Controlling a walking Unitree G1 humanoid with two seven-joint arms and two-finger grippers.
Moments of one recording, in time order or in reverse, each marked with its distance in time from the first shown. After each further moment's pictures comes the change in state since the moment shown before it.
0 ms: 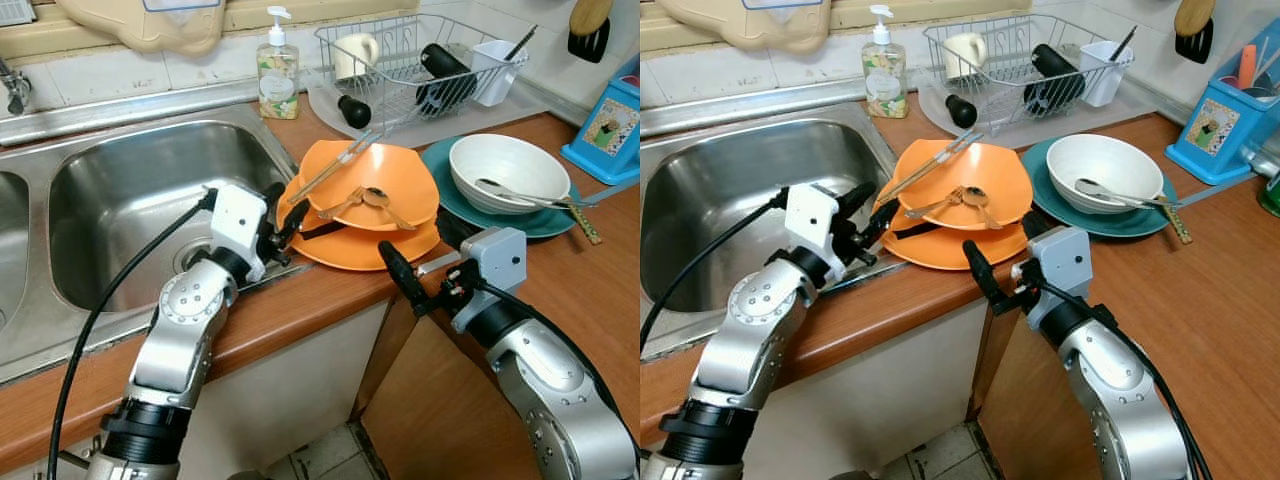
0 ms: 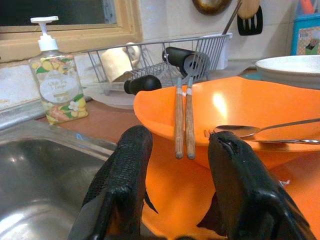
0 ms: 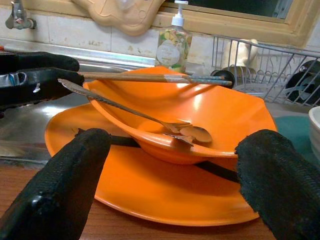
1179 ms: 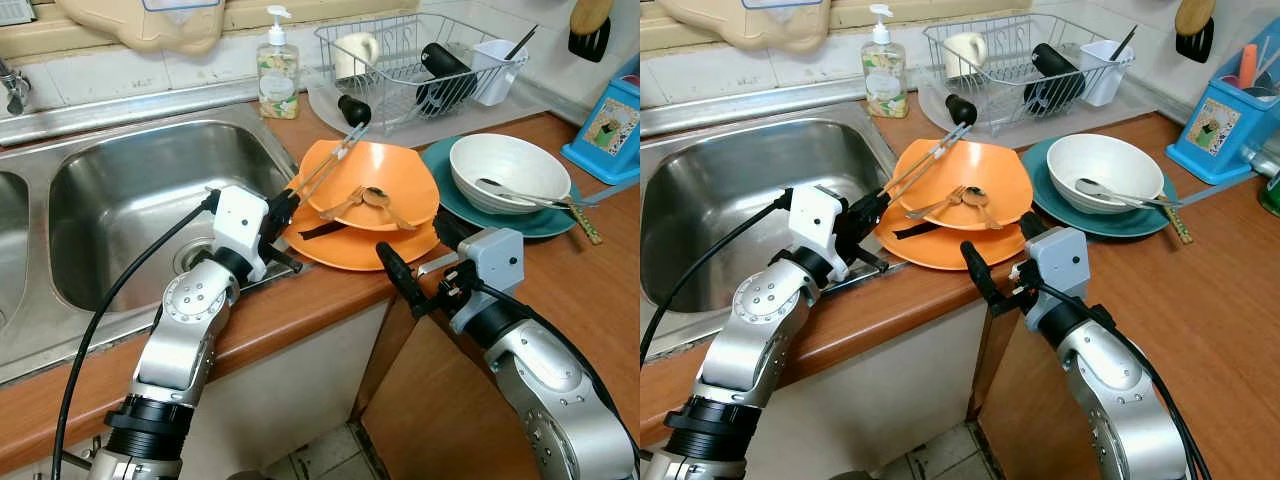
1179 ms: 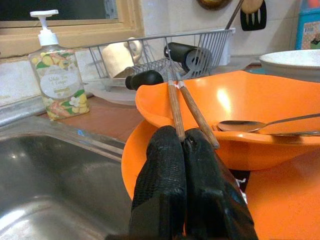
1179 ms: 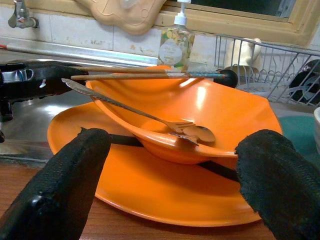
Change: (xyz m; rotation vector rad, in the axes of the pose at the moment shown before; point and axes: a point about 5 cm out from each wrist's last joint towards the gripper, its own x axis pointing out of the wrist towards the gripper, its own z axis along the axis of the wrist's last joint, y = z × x) left arm 0.002 0.001 -0.004 0.005 0.010 0.007; right arm 0.000 0.001 0.000 -0.001 0.002 0.005
